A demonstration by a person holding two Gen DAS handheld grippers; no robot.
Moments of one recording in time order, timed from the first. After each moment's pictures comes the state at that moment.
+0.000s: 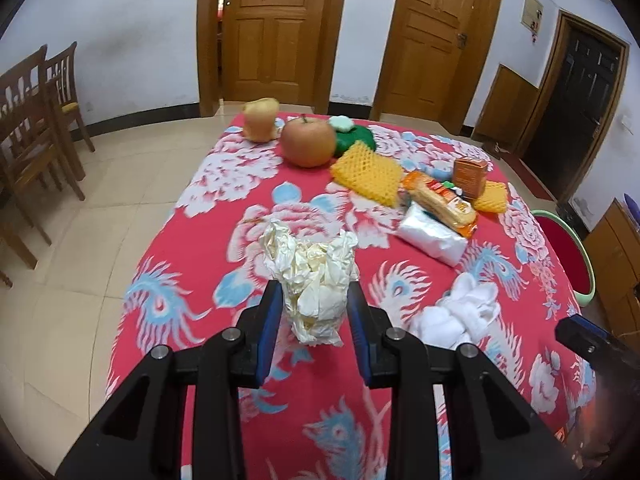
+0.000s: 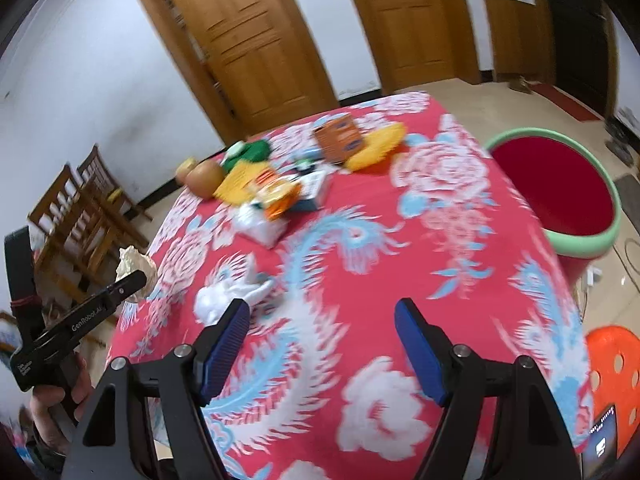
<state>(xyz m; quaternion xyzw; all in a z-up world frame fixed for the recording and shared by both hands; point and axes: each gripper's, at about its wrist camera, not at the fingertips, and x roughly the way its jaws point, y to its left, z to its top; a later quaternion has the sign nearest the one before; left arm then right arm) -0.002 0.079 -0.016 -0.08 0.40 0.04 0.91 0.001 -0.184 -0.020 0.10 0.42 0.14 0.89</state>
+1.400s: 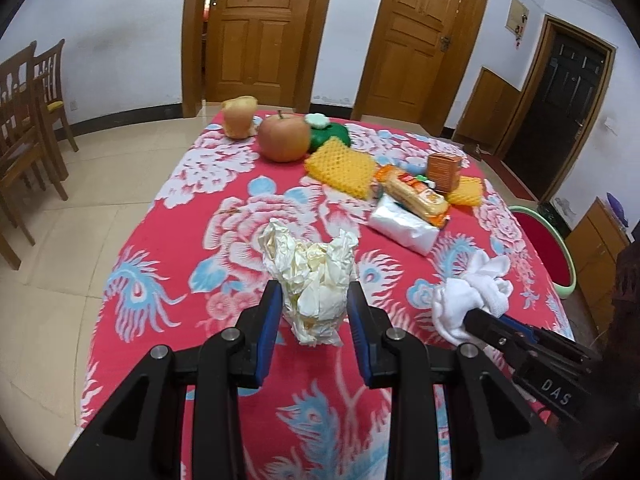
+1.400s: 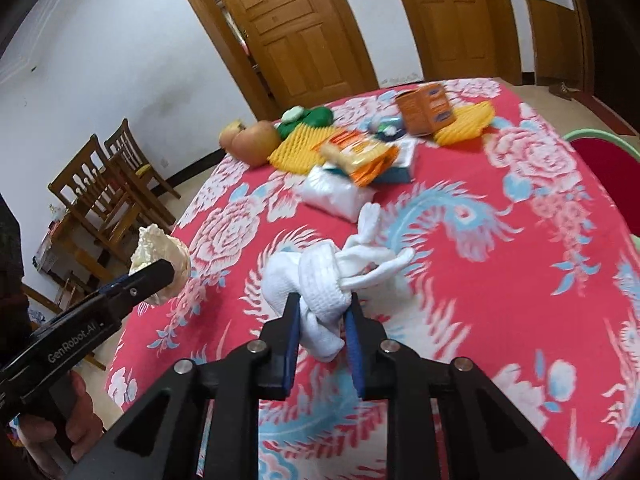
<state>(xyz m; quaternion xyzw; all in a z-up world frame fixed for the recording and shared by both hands) -0.011 0.064 -0.016 -0.09 0.39 0.00 0.92 0.008 -0.135 -0.046 0.10 0.42 0.19 0.88</state>
